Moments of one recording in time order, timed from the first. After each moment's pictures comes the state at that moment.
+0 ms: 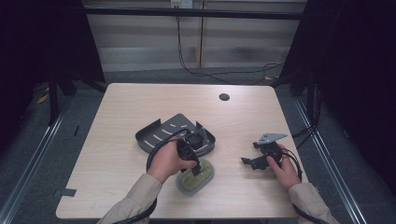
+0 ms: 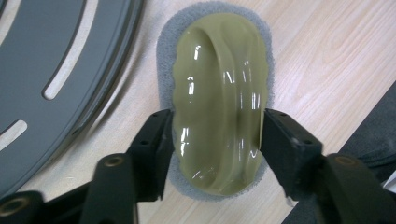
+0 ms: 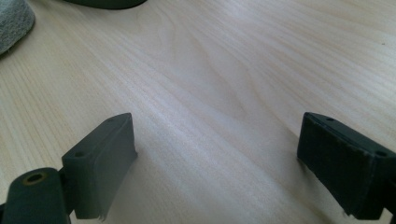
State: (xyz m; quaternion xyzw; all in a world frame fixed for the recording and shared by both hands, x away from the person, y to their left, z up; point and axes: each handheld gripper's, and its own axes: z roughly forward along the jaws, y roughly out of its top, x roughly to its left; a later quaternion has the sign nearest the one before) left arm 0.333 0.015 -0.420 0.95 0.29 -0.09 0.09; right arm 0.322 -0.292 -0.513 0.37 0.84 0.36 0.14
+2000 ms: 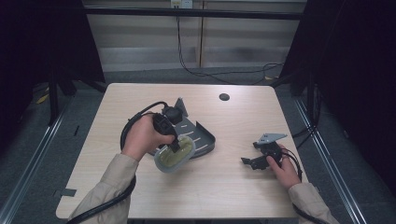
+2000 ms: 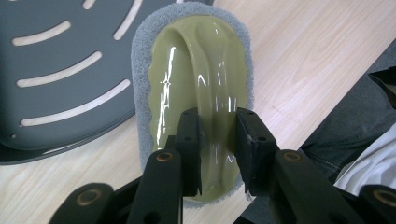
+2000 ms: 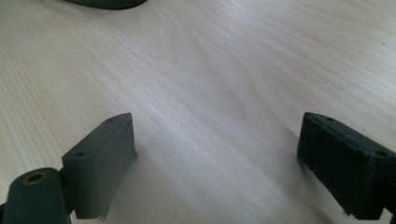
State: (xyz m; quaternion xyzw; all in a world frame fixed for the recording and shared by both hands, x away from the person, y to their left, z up) left arm 0.363 0.071 -0.335 0.94 0.33 -0.08 0.11; right arm 0.322 -0.292 -0.513 0.37 0.84 0.36 0.14
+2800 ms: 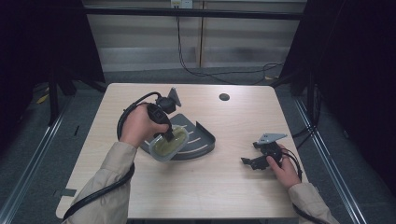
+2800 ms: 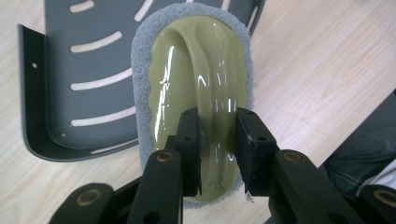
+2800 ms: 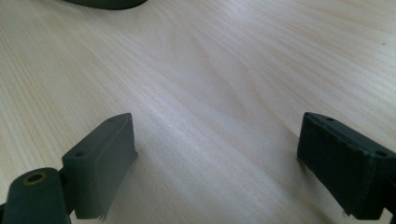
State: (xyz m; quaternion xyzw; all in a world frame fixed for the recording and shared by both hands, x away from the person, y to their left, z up) left arm 0.393 0.084 -0.332 0.93 0.34 -0.05 0.11; right arm 0.322 -0.292 -0.513 0.37 0.84 0.36 0.14
